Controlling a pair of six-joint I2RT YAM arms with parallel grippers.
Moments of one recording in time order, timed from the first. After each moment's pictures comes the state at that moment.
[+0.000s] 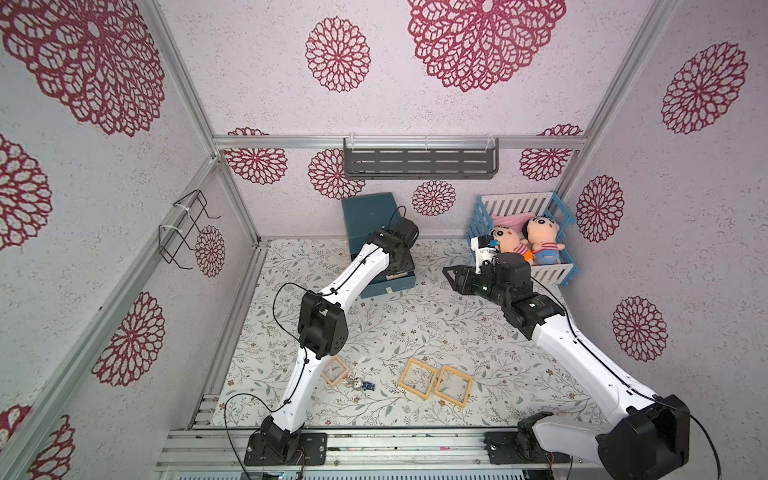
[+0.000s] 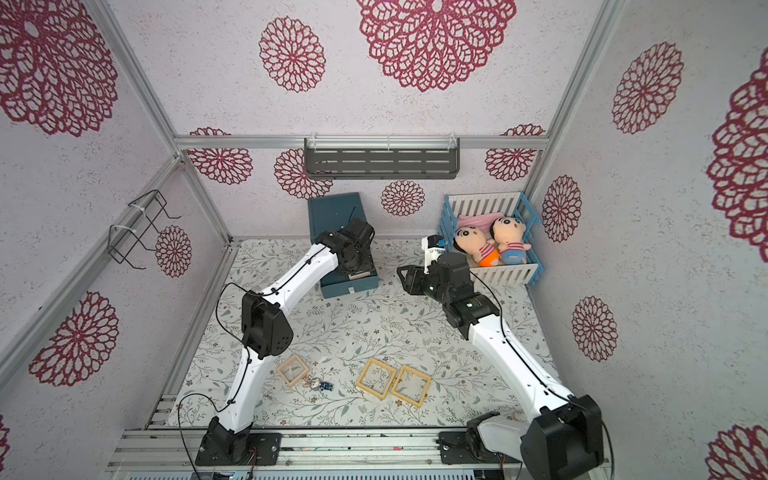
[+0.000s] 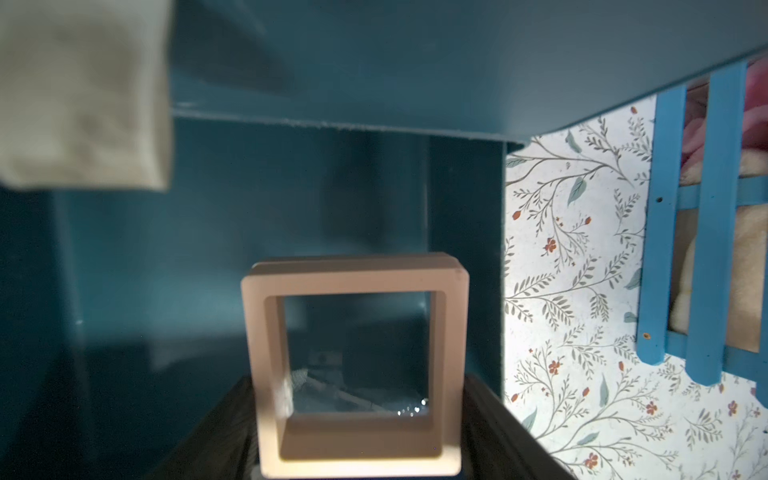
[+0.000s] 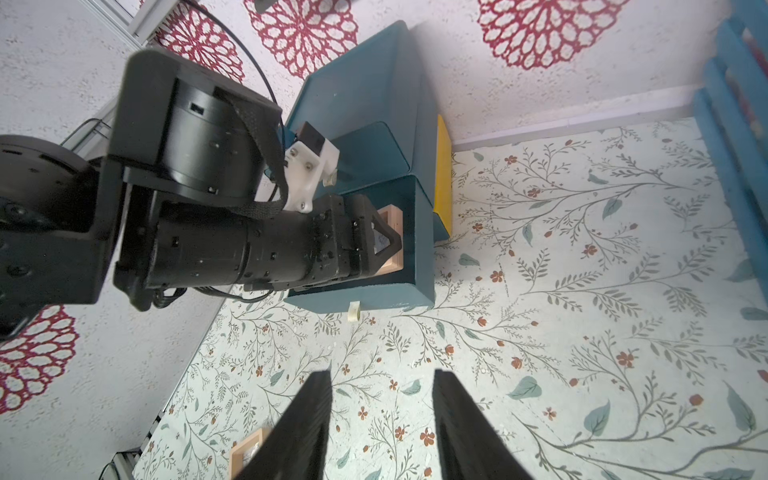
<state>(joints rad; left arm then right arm) -0.59 2.39 2.40 -1.13 -0.19 -0.81 0.34 1.23 1.04 -0.22 -0.27 0.44</state>
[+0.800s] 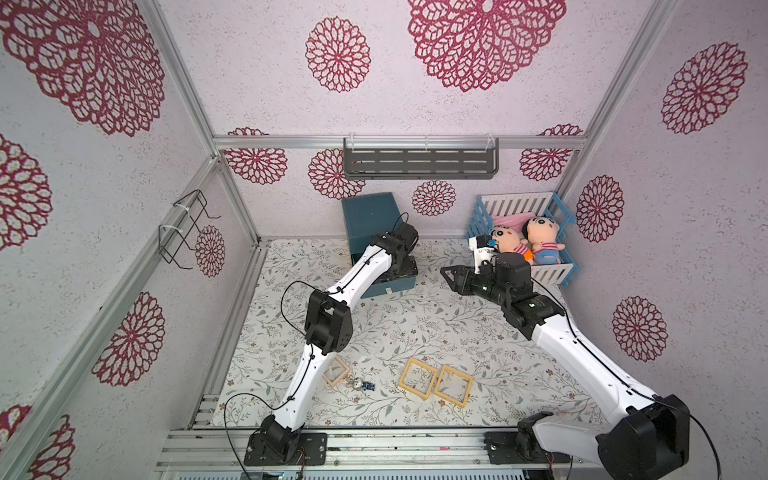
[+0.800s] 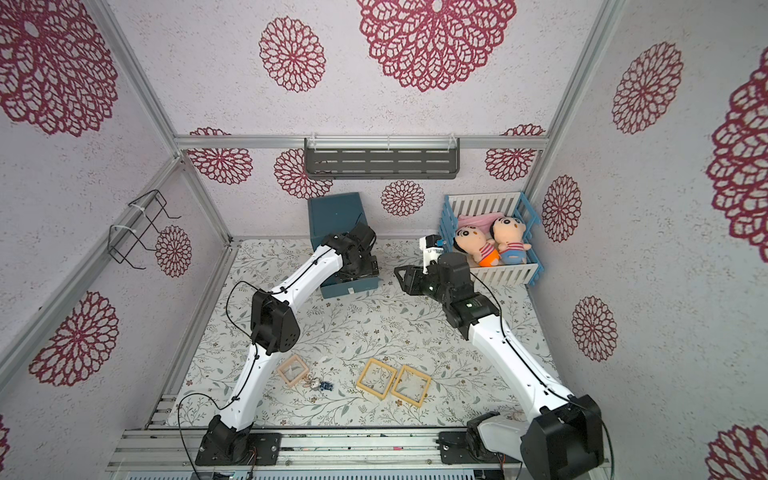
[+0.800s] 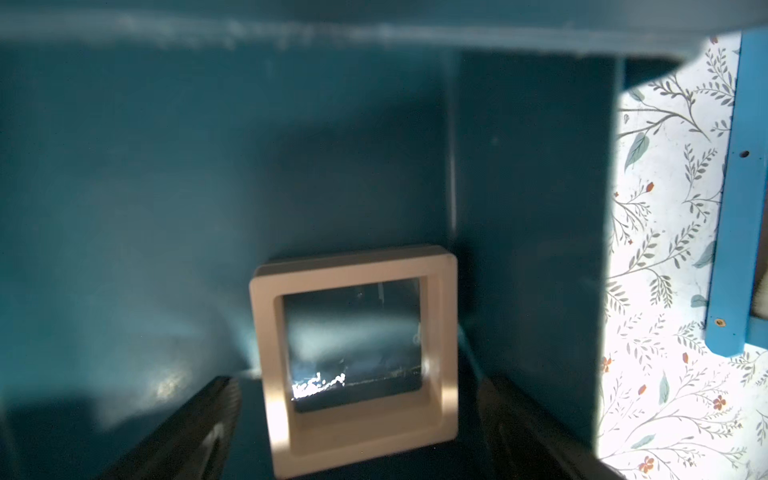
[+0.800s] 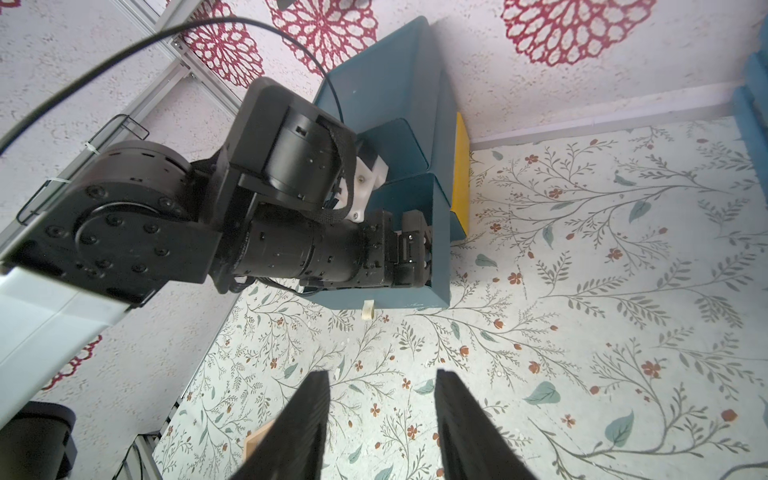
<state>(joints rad) -0.58 2.49 2.48 -1.17 -0.15 -0.75 0.34 1.23 1.04 -0.20 -0.31 0.44</state>
